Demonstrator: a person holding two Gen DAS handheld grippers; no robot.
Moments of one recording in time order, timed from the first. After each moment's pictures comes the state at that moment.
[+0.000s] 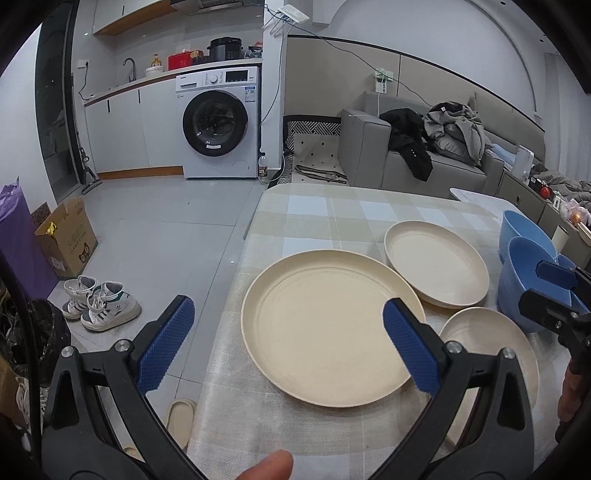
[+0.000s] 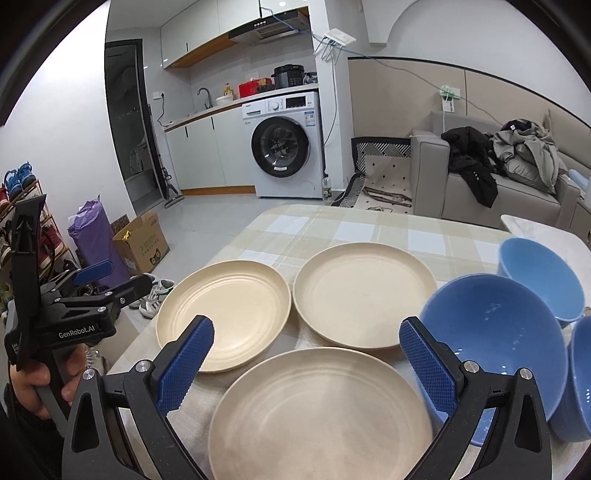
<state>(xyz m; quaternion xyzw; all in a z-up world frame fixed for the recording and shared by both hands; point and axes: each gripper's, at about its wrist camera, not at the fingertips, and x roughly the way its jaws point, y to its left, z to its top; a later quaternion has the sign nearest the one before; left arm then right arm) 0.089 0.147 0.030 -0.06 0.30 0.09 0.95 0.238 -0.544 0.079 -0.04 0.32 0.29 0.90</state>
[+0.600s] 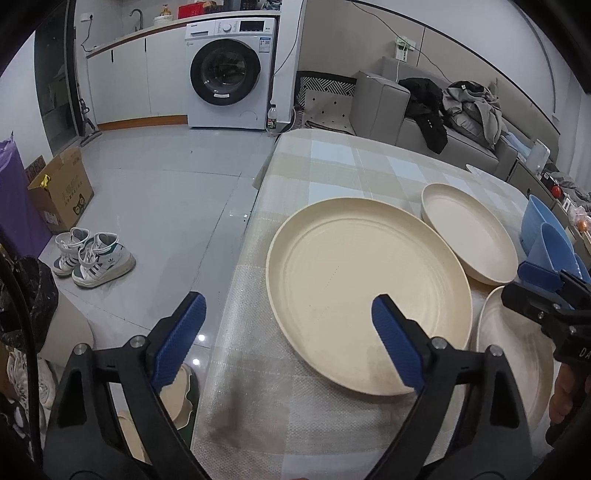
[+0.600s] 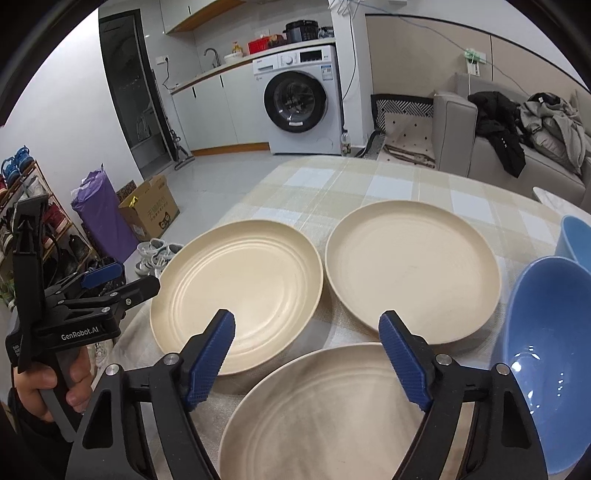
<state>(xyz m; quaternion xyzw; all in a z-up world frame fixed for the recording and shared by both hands) 0.137 0.187 -0.040 -0.11 0.38 0.09 0.91 0.286 -0.486 0.024 -0.06 0.40 0.31 0.86</state>
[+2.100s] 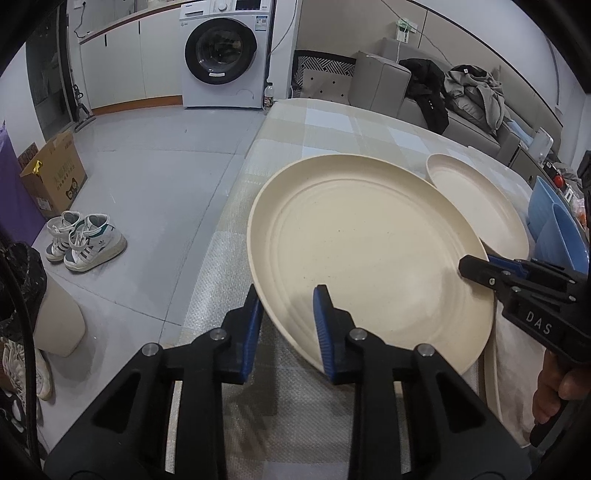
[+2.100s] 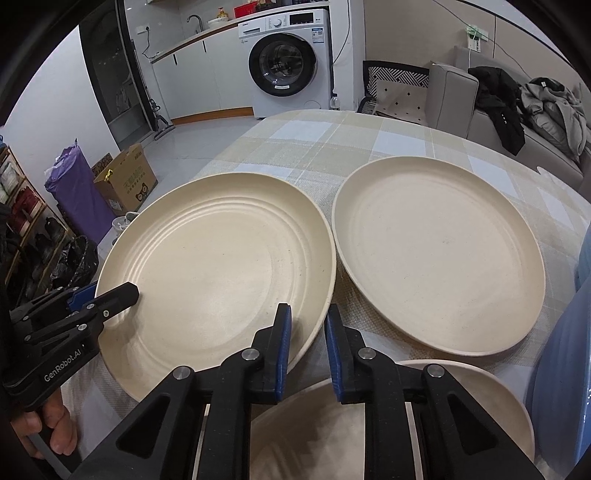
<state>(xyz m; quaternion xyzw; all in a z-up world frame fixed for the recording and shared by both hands) 0.167 0.177 -0.082 -0.11 0.42 0.08 0.90 0.319 -0.443 -0.028 -0.09 0.46 0.27 0.84</state>
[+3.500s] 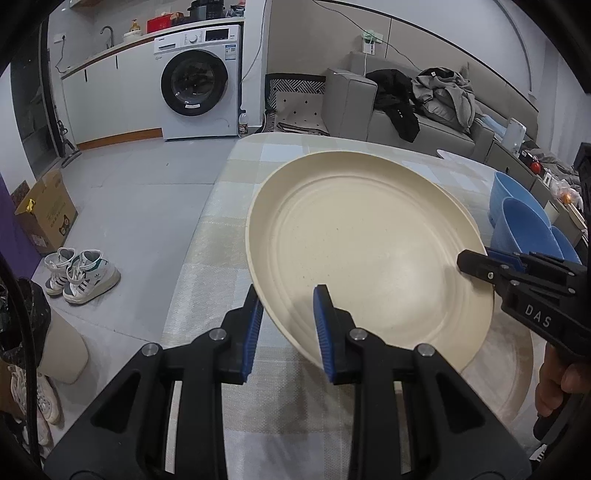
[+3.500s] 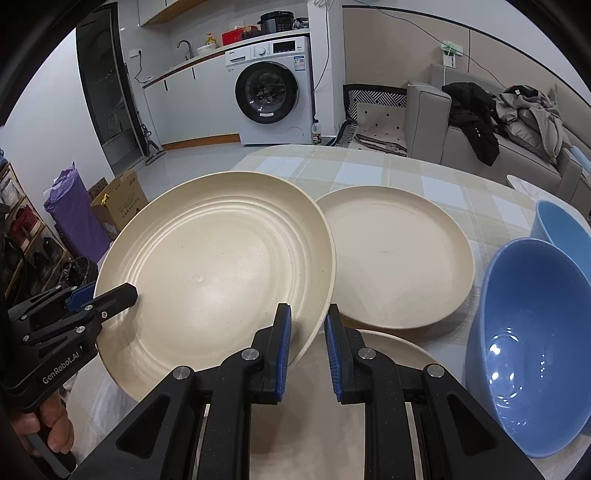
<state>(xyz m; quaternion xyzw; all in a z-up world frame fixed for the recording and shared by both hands) 0.116 0.123 -0.013 -0.07 0.38 0.04 0.92 0.282 -0.500 0.025 -0.07 0.41 0.25 0.87</state>
